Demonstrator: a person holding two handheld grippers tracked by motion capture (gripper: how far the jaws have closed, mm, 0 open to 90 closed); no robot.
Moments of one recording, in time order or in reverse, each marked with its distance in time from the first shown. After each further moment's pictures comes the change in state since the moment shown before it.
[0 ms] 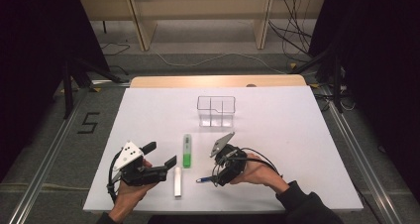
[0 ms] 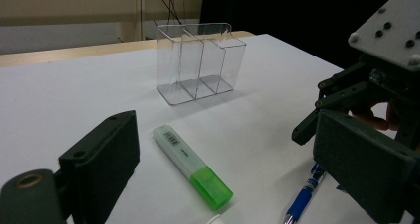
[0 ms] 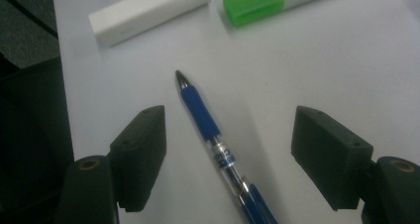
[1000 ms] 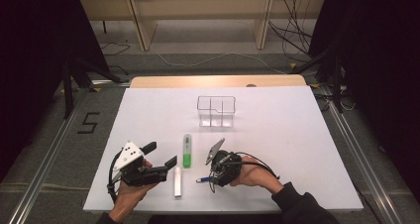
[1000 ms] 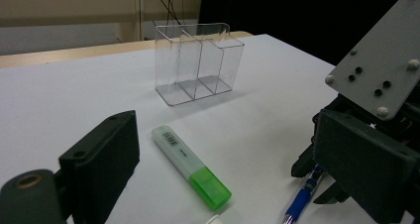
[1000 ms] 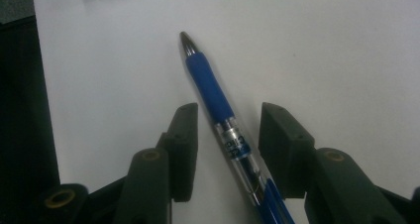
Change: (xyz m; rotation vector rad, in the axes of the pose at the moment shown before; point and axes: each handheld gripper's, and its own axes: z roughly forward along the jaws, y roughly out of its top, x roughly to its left) left arm 0.000 0.000 0.000 -0.002 -0.004 0.000; right arm 0.003 -0.001 0.022 0.113 0.013 -0.058
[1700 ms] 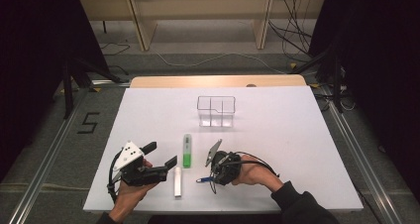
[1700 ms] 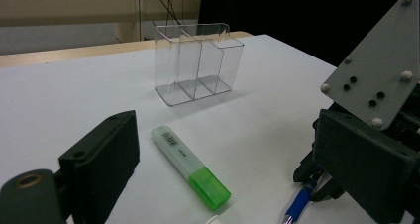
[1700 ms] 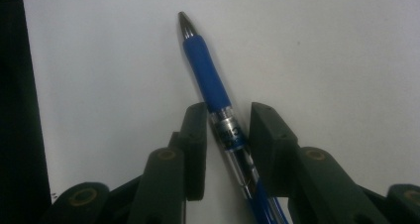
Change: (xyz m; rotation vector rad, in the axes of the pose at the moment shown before) left arm 0.000 0.000 0.000 0.000 -0.002 0.001; right arm -0.002 0.001 0.003 0.064 -0.002 -0.054
